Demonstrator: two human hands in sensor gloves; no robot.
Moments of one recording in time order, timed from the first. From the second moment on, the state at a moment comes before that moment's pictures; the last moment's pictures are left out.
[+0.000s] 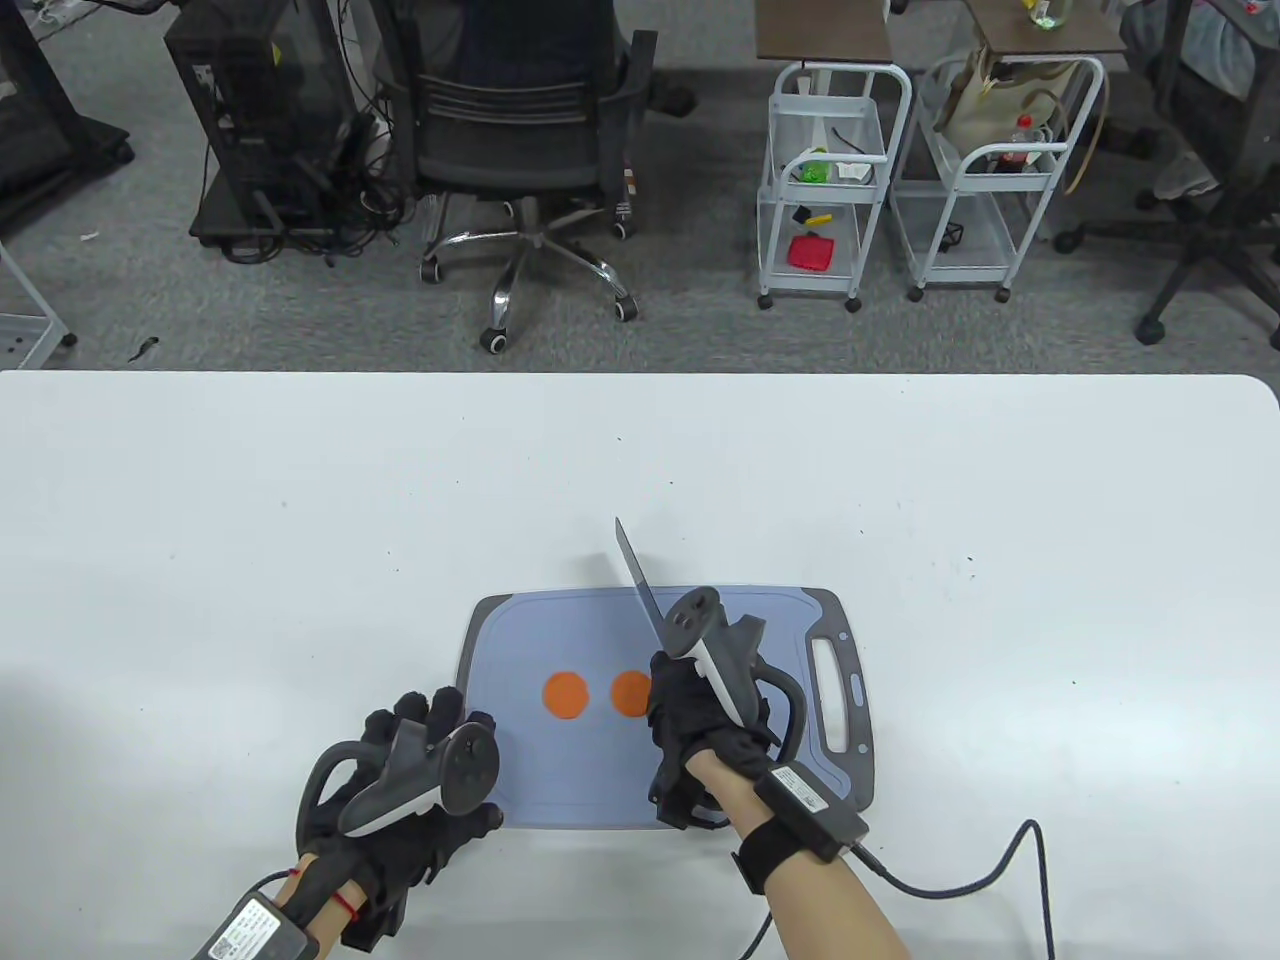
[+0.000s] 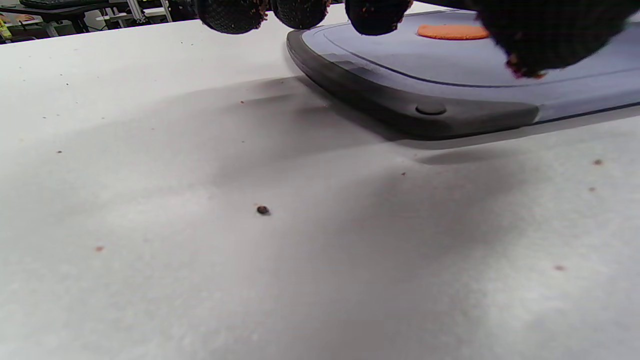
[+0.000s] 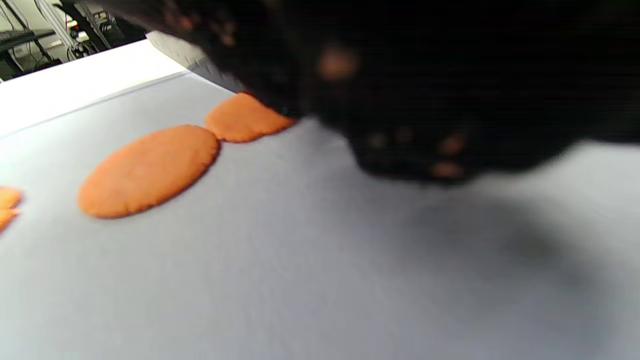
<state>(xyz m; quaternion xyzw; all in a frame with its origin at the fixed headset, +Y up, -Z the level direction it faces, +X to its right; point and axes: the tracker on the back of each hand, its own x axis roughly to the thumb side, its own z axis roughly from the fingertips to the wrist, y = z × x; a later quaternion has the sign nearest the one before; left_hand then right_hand) -0.214 -0.746 -0.250 -0.18 -0.12 -0.06 0.97 0.037 -0.741 -0.346 -0.19 0.16 0.96 0.13</state>
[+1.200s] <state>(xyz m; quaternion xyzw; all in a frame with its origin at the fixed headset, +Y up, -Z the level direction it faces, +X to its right) -0.209 -0.747 -0.244 -0.19 -0.13 -0.07 0.97 0.033 -0.716 -0.343 -0.22 0.26 0.93 0.12</state>
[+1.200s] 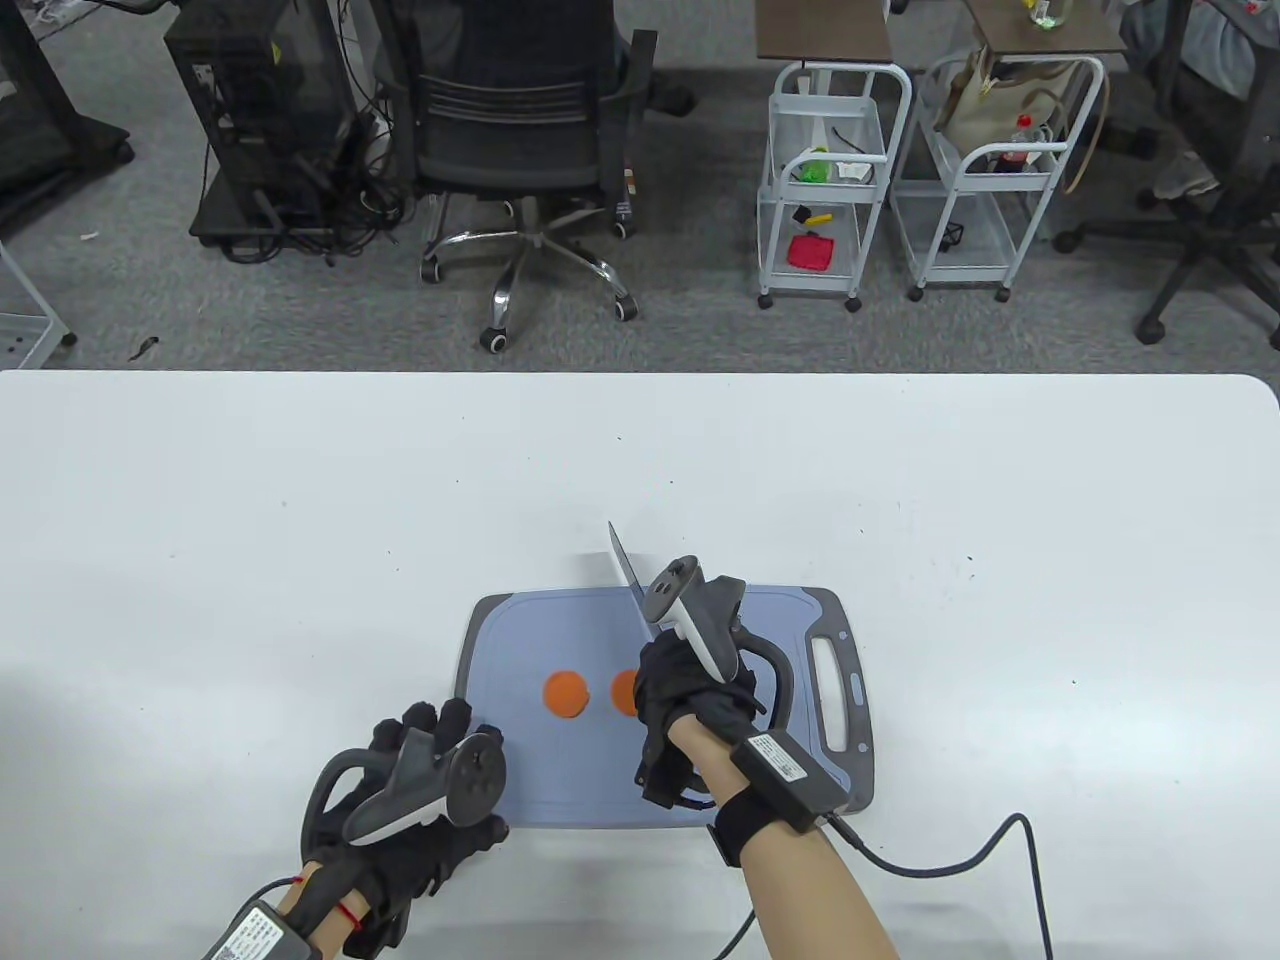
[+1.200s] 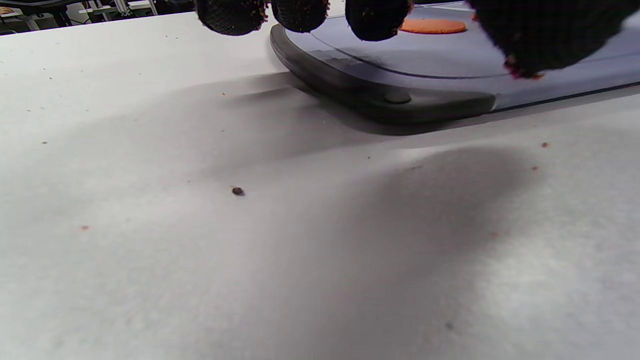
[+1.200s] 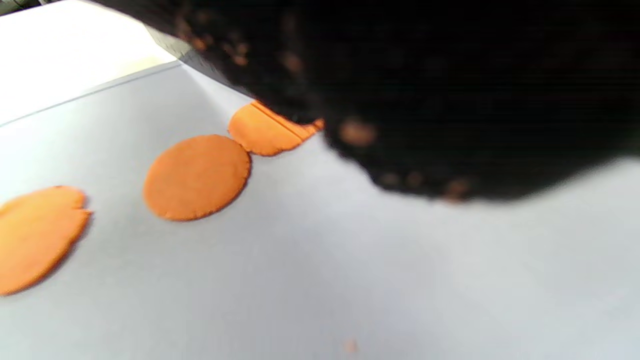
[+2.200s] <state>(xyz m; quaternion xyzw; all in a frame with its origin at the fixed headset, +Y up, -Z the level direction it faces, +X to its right) -0.214 -0.739 -0.246 -0.18 -0.12 -0.06 0.98 0.037 -0.720 -0.340 -0.23 0.28 0.92 0.14</state>
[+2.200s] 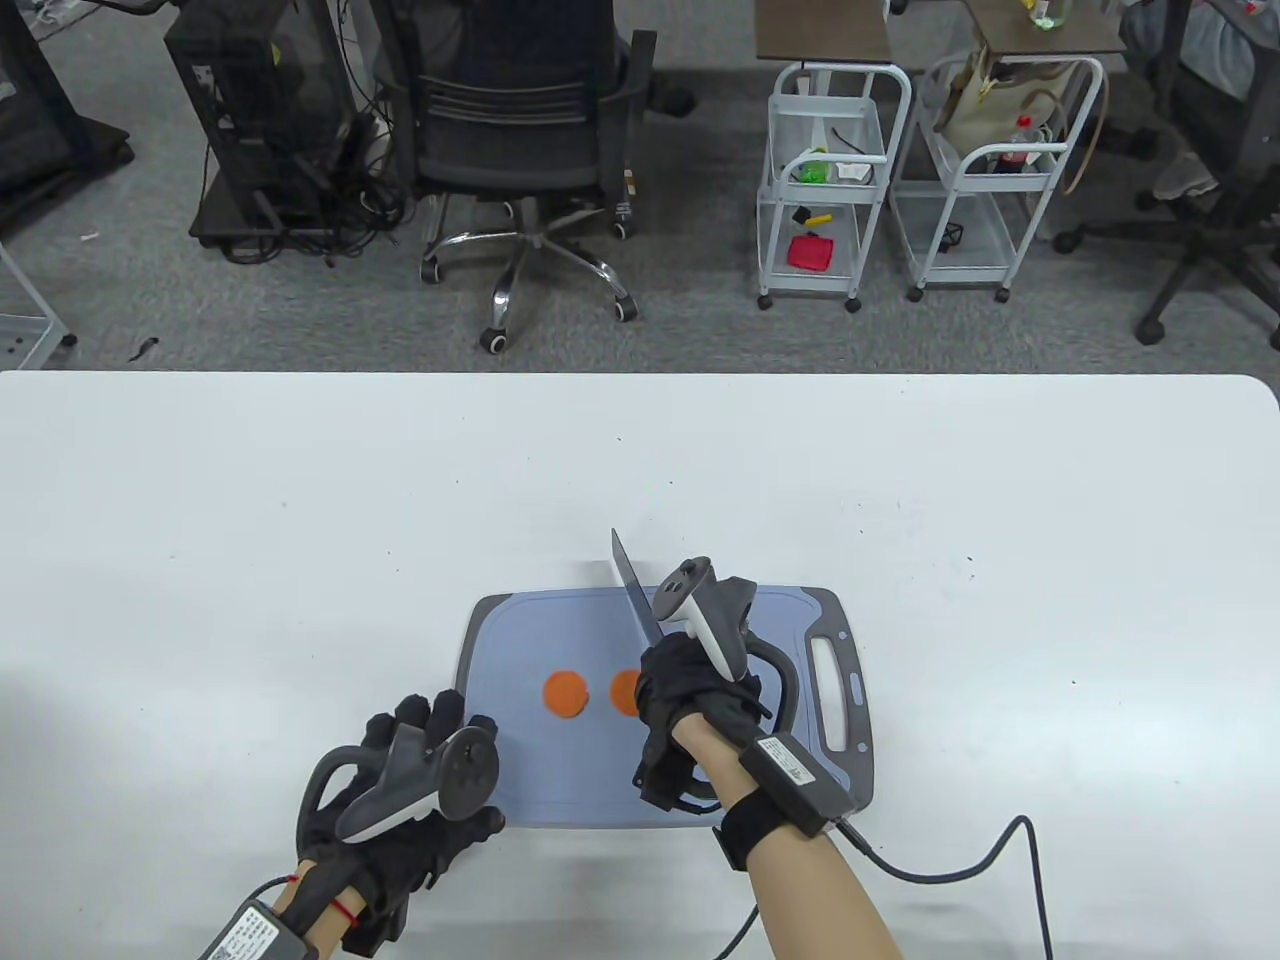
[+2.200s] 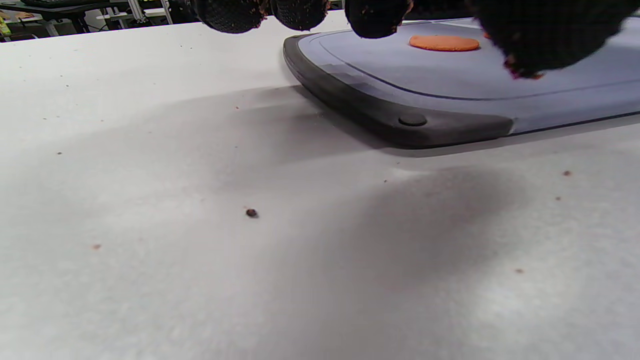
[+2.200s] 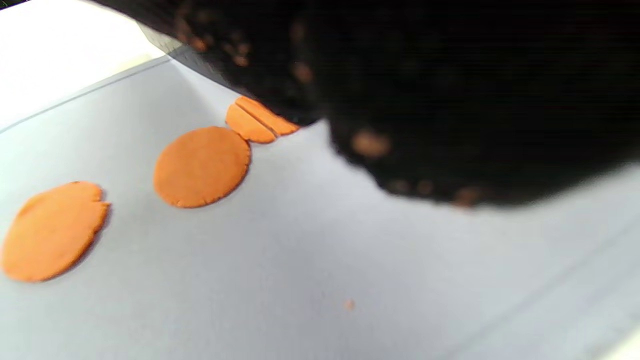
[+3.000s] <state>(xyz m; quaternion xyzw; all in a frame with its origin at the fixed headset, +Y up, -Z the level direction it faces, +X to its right) -0.209 -0.743 -0.244 -0.19 -0.12 -0.07 0.97 0.029 -0.739 -0.351 -0.23 0.24 0.93 0.18</state>
